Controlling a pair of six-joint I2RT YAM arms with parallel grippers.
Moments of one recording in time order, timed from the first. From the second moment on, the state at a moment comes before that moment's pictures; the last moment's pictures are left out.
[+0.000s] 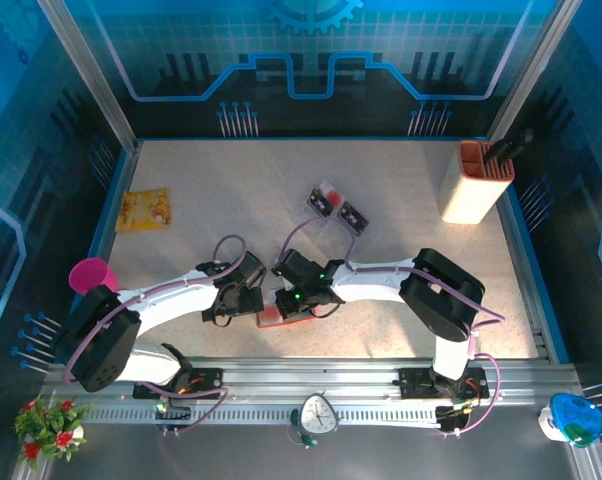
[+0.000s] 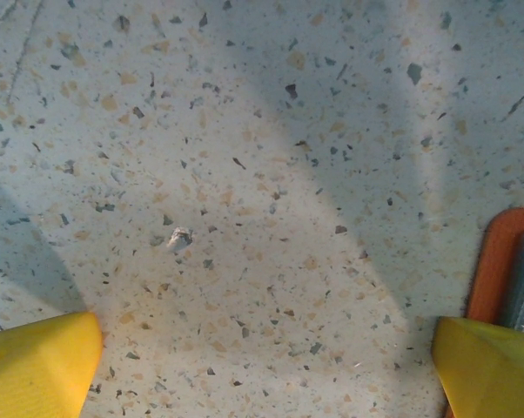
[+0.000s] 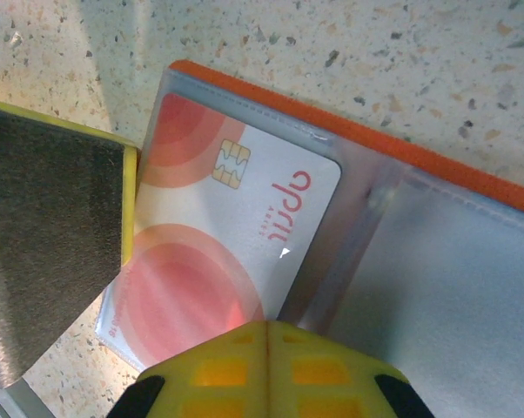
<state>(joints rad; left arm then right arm) -0.63 1.36 0.63 -0.71 -0.18 -0.90 1.01 1.84 1.04 -0.28 -0.19 0.61</state>
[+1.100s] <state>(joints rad) -0.63 1.08 0.63 -0.54 -0.22 -0.93 0.89 1.63 0.82 -0.18 -0.22 0.55</state>
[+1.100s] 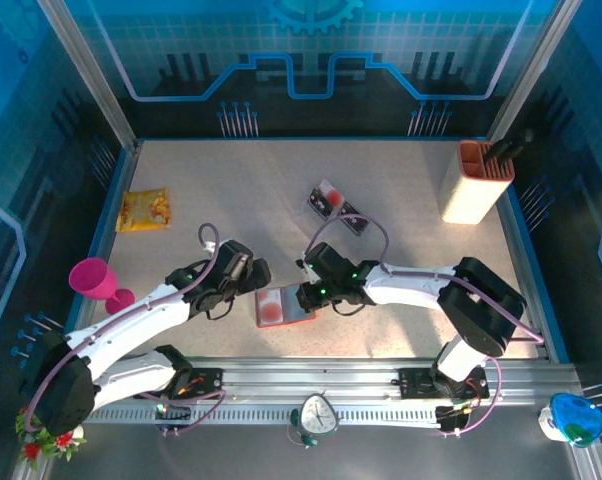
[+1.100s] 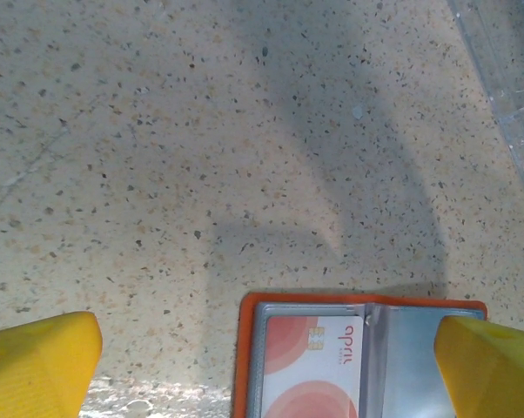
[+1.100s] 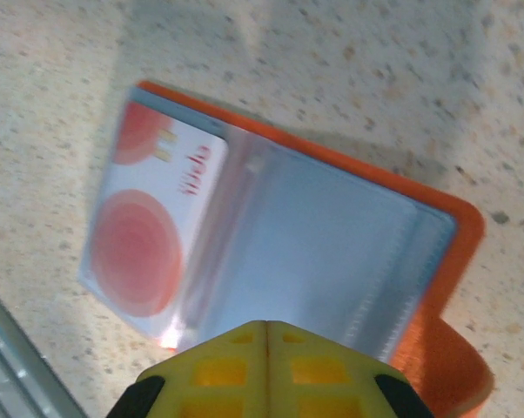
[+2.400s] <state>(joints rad) -0.65 1.36 0.57 -0.25 -0.04 -0.97 0.84 1.66 0.71 0.01 -0.29 0.56</state>
